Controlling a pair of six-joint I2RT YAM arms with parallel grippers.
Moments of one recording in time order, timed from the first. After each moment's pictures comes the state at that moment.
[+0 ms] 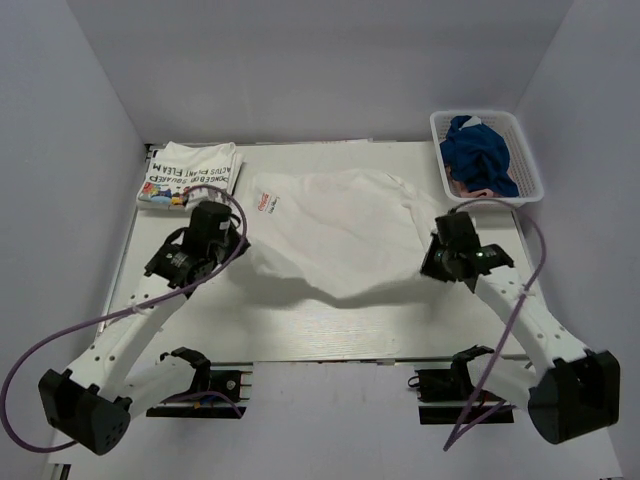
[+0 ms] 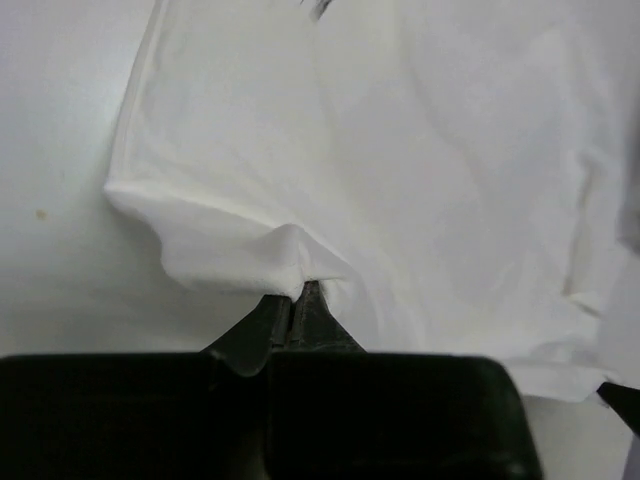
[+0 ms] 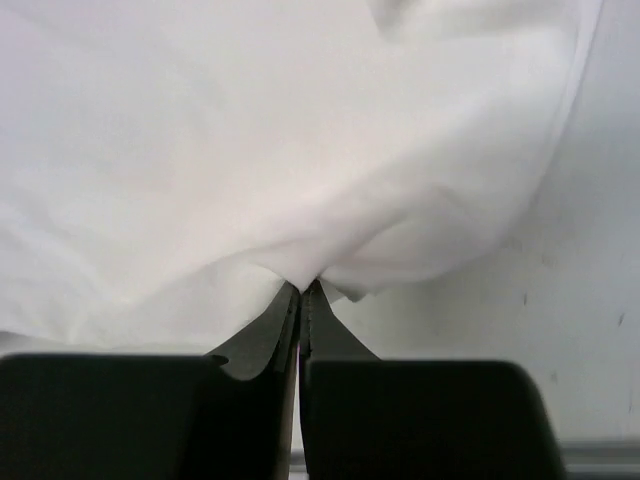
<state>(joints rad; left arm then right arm) -0.45 1.00 0.90 -0.66 -0.26 -0.83 0.33 1.09 0.73 -0.72 0.09 0.60</state>
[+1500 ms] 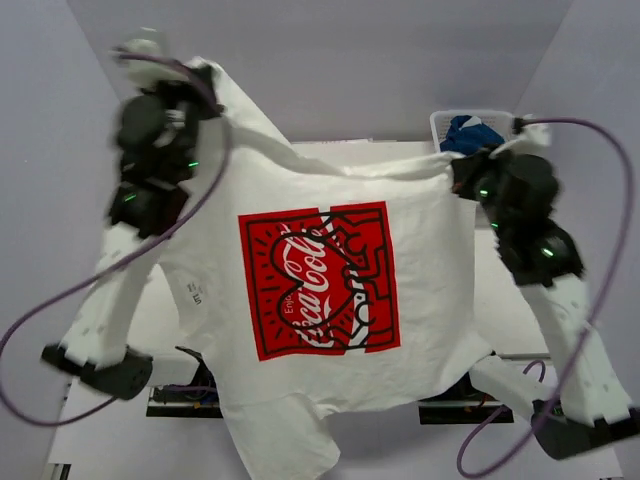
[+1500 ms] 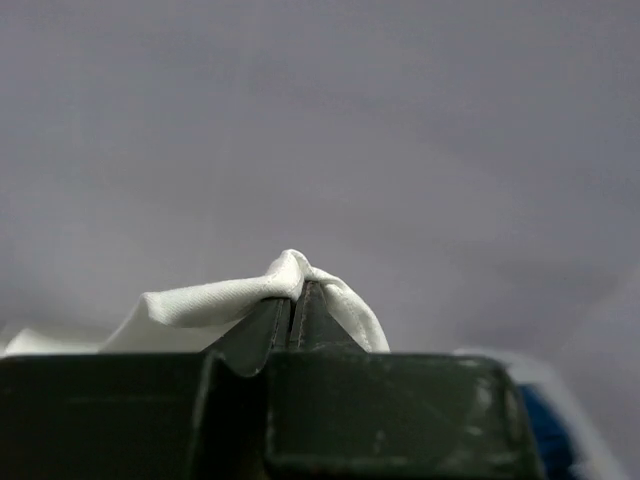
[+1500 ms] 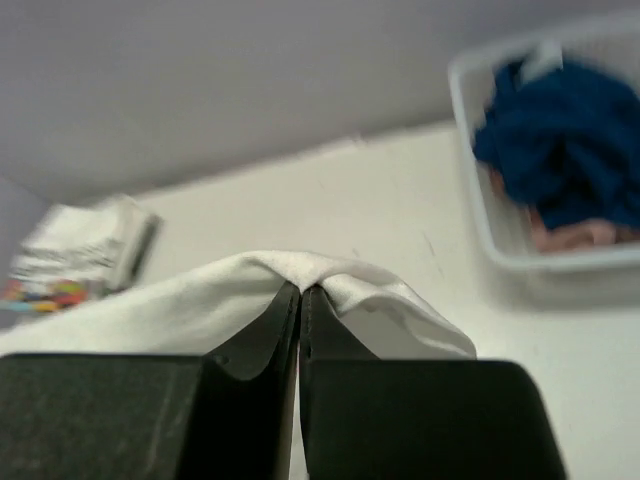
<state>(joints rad) -0.44 1.25 1.91 -0.24 -0.36 -0.22 0.33 0.94 1.45 -0.55 0.17 0.36</state>
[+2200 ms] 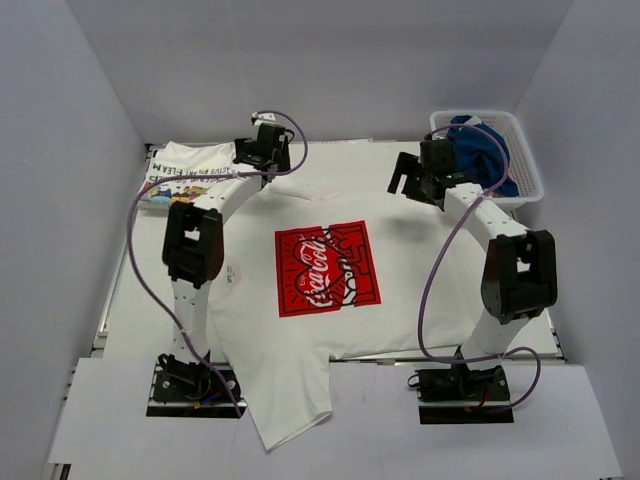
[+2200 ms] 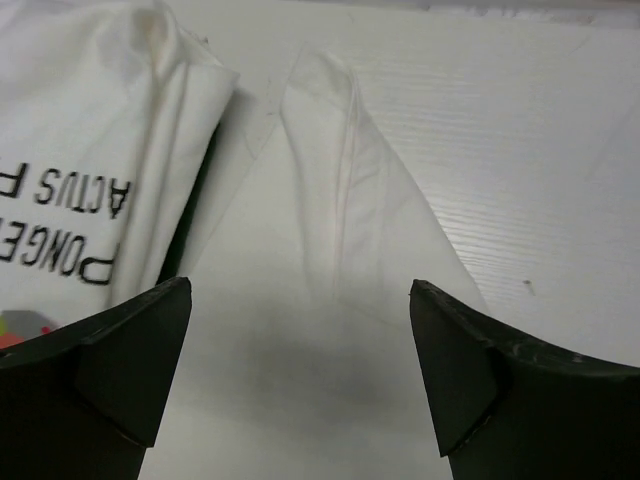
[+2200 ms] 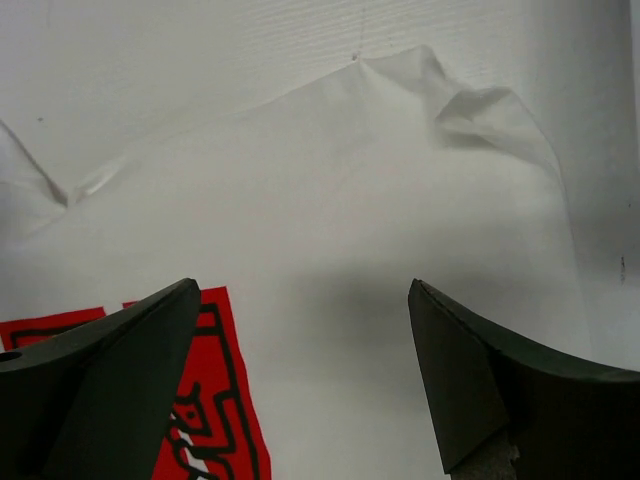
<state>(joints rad) -0.36 2.22 1.86 -0.34 -0.51 -0.23 0.23 1.77 1.37 -0.37 0.03 0.41</state>
